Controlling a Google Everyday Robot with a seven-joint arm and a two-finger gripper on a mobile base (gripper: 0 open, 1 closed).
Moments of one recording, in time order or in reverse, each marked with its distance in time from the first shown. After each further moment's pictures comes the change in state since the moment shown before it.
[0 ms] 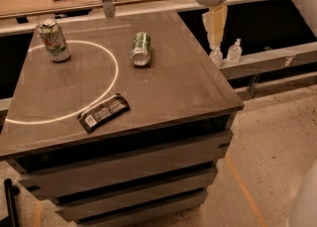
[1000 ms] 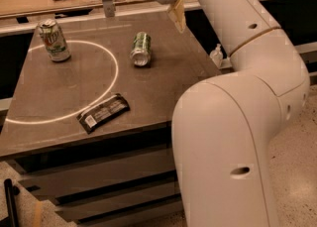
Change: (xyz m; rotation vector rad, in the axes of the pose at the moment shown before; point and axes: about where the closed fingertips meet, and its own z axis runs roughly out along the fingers) arm -0.006 -0.110 0.103 0.005 -0.007 -0.480
